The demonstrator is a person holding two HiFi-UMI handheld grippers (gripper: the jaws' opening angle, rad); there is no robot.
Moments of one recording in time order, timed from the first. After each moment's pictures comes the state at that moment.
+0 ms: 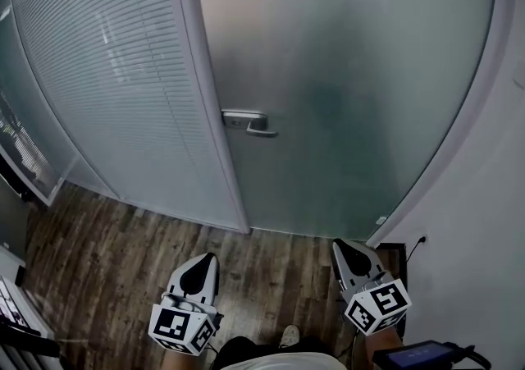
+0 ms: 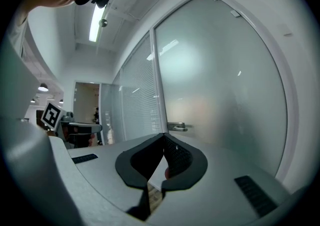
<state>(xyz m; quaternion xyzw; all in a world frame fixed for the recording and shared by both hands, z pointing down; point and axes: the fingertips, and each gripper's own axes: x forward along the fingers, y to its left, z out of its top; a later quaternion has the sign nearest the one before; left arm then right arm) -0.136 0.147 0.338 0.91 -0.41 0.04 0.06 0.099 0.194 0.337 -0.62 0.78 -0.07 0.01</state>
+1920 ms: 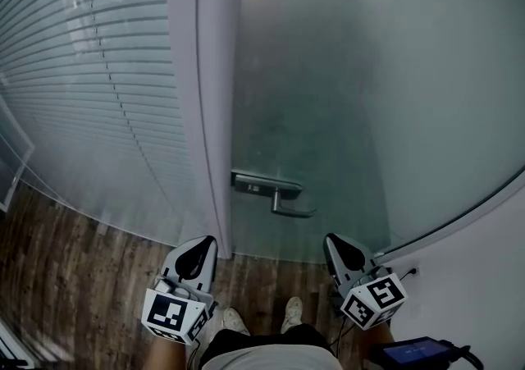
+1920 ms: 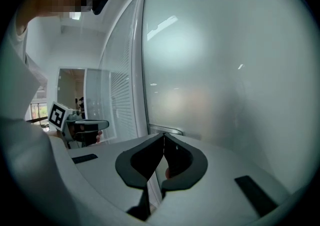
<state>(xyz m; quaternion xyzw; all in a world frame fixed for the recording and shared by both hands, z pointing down) -0.117 -0.215 0.383 0.94 -0.34 0.03 0.08 0.093 -0.146 0.373 -0.64 0.76 -0.10 -0.05</state>
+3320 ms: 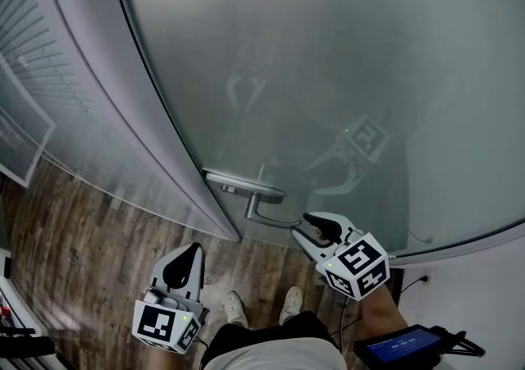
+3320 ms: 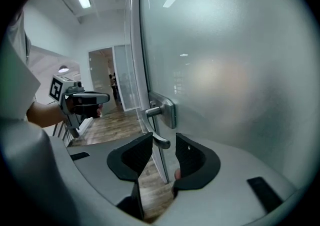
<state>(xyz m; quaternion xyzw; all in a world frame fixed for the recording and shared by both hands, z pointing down) -0.074 -0.198 0.401 0.90 -0.42 0.09 0.10 0.118 -0.206 0.449 -0.45 0.85 -0.15 -0.22</state>
